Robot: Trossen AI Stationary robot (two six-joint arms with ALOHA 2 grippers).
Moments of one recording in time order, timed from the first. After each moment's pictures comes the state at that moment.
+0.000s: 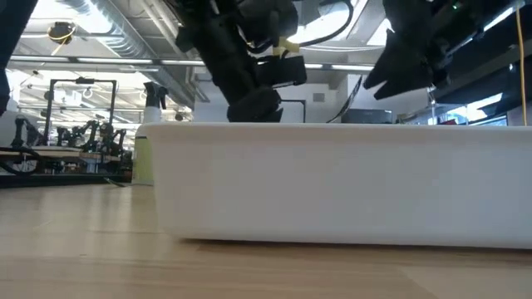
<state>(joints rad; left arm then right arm) -0.04 1.89 1.24 -0.30 -0.24 0.10 0.28 1.15 0.72 -0.41 0.66 0.81</state>
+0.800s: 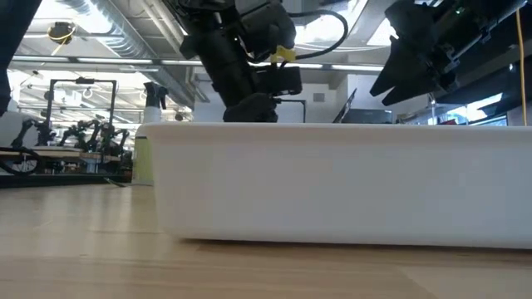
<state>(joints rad) 0.02 1.89 1.24 -0.32 -0.16 0.13 0.28 1.15 0.72 -0.47 0.66 0.89</state>
